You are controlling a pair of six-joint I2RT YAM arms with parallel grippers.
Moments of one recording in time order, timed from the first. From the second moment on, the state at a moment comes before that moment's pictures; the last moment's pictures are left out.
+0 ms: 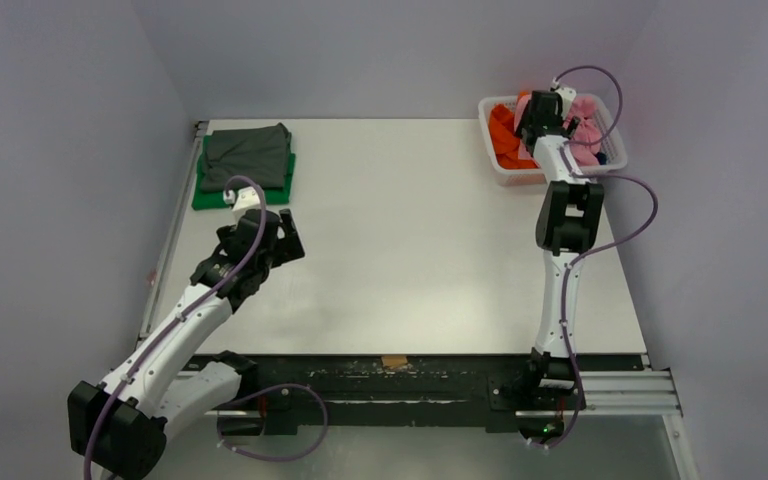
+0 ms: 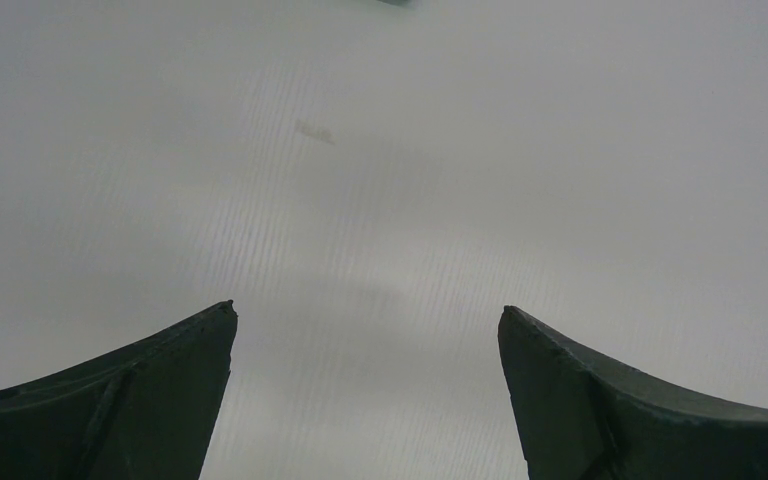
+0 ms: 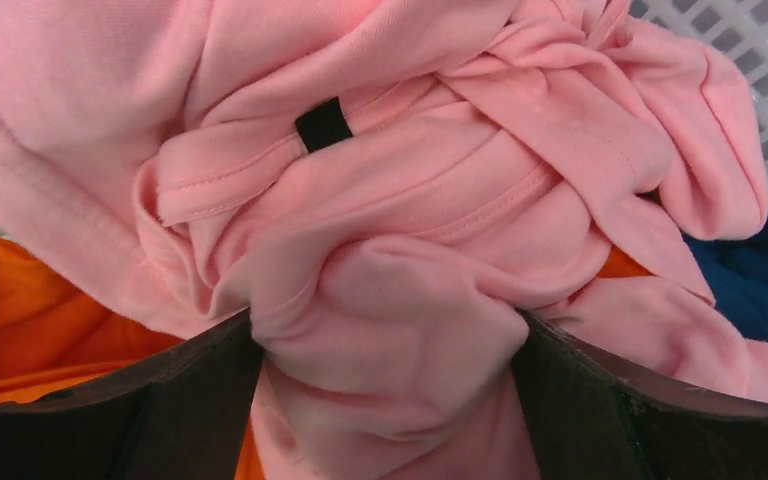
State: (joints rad) left arm -0.40 0.94 0.76 -0.54 -0.45 -0.54; right arm -0.07 2.53 2.26 -0.31 0.49 0.27
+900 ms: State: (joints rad) left arm -0.40 0.86 0.74 -0.54 -0.46 -0.55; right arm -0.06 2.08 2.22 -0.32 0.13 0.24
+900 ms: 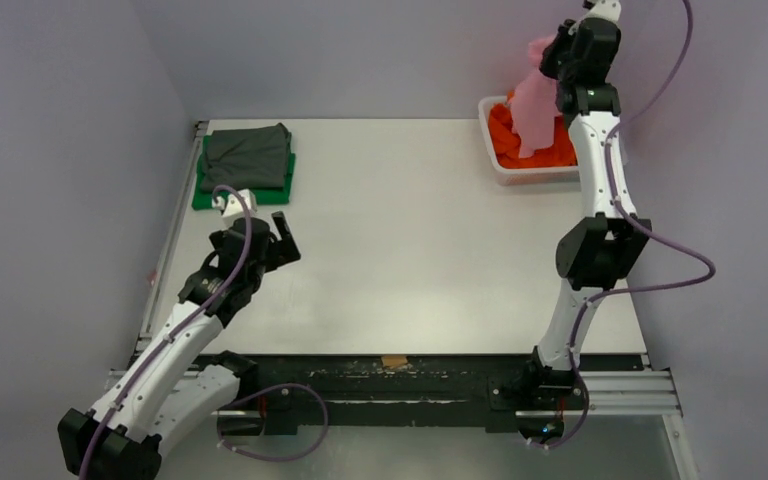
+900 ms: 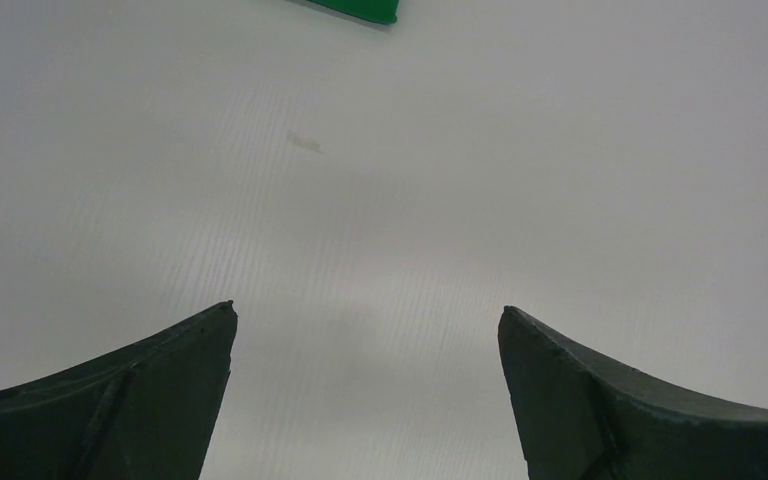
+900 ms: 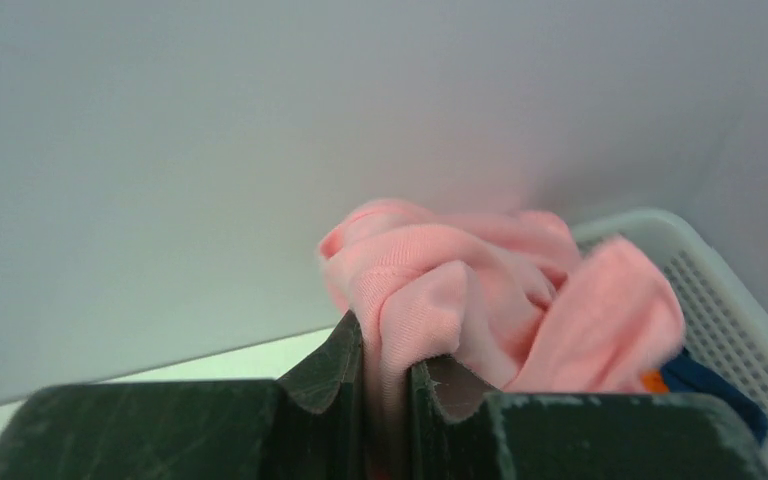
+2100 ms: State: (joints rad) left arm -0.40 0.54 0.63 -0.77 -0.20 -0.76; right arm 0.56 1.33 1.00 -0.41 0.48 0.49
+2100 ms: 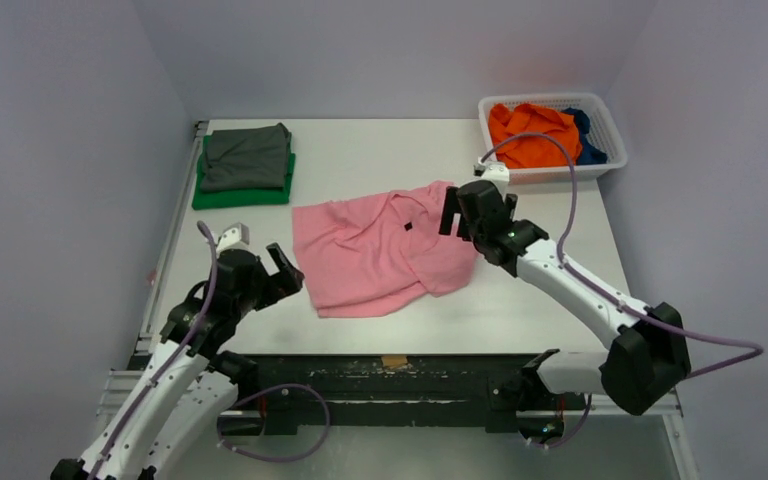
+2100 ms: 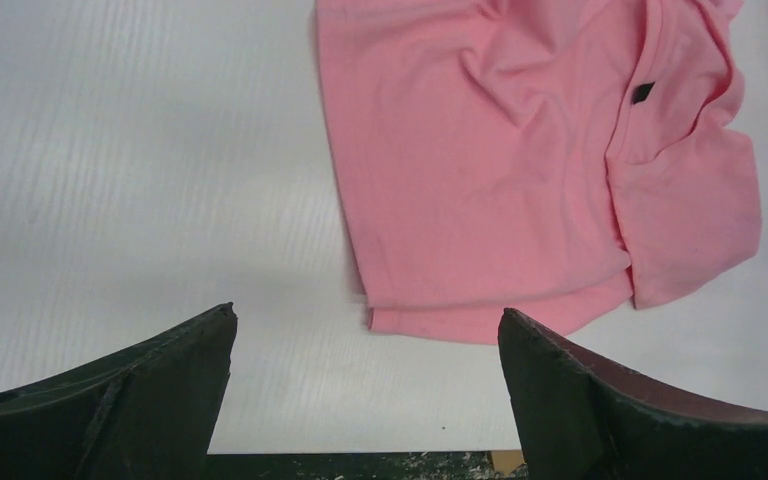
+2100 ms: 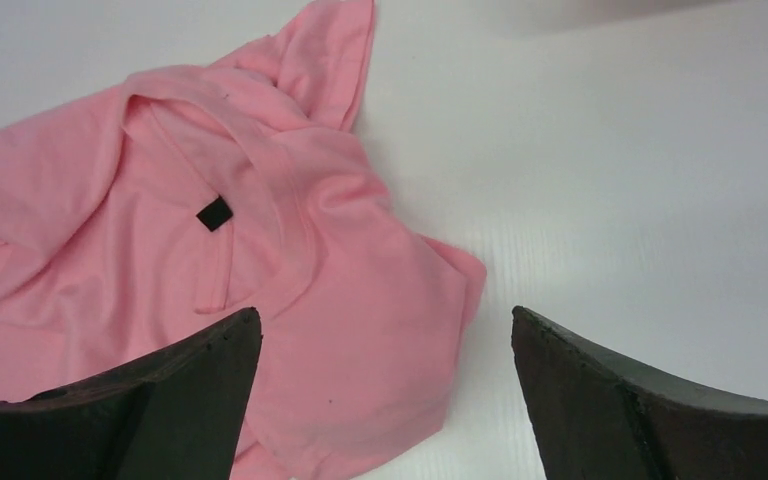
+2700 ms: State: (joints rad) left arm -0.54 0.83 0.36 -0.49 0.10 -0.79; right arm 0.79 1.26 0.73 -0.42 0.32 0.58
